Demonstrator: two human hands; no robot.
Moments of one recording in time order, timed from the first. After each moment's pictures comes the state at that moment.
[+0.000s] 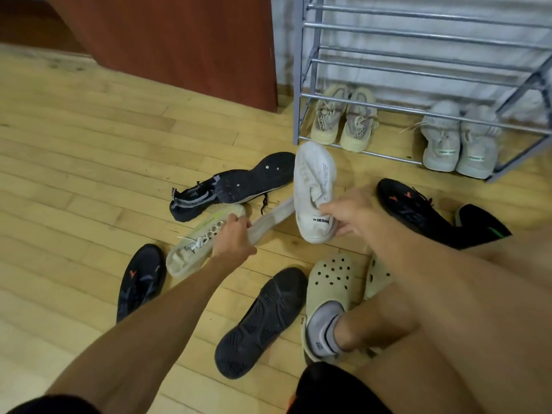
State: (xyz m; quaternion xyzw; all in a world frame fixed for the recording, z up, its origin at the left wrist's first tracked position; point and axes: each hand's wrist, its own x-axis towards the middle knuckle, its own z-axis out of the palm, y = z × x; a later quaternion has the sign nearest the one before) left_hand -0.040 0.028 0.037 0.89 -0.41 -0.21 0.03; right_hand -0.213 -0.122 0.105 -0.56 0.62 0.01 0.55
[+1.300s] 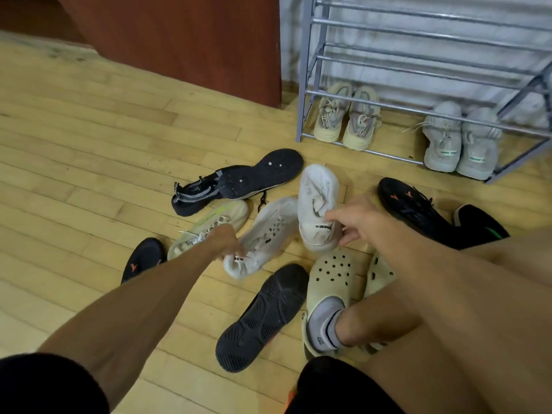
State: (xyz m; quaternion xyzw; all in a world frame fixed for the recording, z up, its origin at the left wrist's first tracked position) left_hand -0.005 0.043 0.038 0.85 -0.31 -0.43 -0.02; right_hand -0.219 -0.112 0.102 -0.54 0.62 0.04 0.56
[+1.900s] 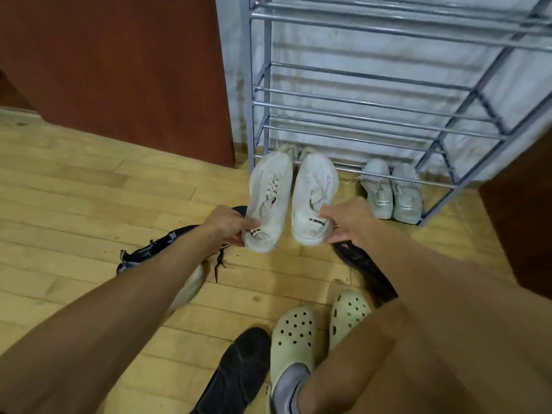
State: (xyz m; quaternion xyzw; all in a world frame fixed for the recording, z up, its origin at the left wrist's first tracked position) left_hand -0.035 -0.101 0.134 0.76 -0.26 -0.49 0.34; right_hand -0.246 -0.196 0.170 -0.47 0.65 -0.16 0.58
